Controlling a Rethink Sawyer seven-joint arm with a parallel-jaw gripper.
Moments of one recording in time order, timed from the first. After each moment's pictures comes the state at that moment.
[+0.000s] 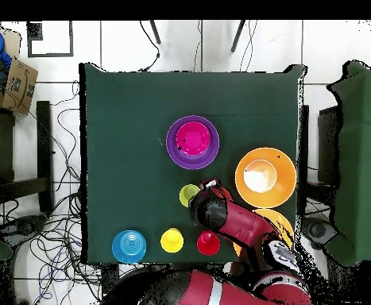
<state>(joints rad) -0.33 -0.51 -0.15 1.94 0.05 0.02 2.46</state>
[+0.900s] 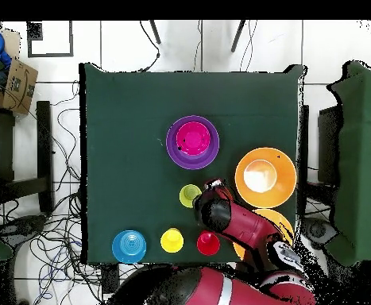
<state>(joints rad) -0.36 -0.49 -0.15 1.94 0.05 -0.04 2.46</state>
